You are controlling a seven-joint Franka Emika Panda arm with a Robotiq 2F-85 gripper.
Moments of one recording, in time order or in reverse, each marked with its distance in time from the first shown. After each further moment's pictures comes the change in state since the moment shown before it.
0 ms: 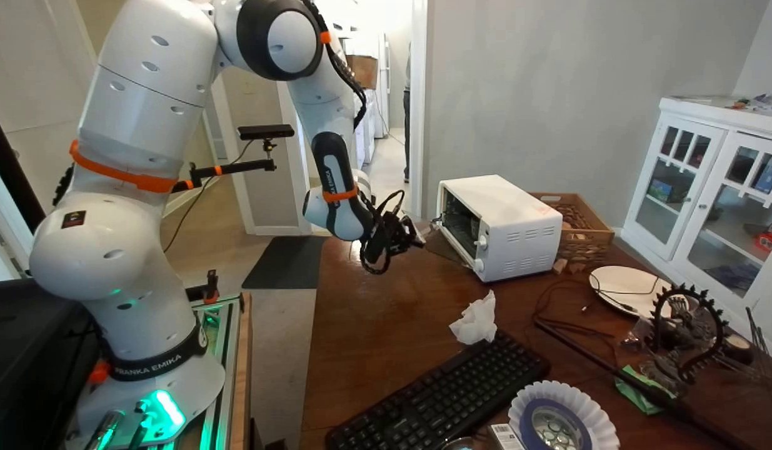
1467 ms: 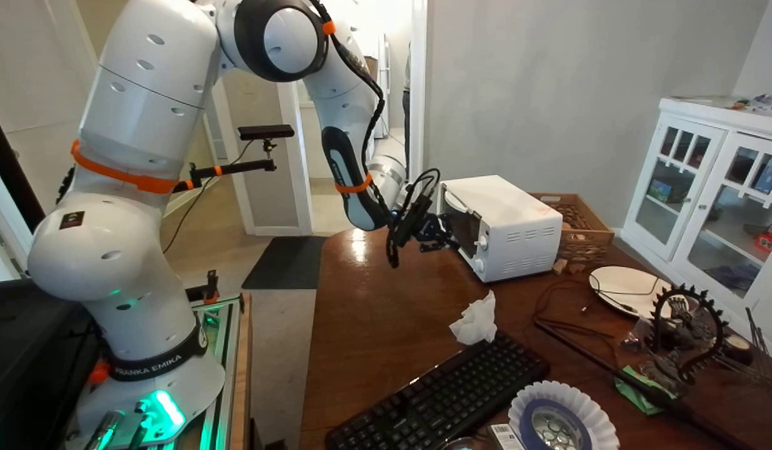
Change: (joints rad) arm -0.015 0.004 -0.090 0.167 0.381 0.050 -0.399
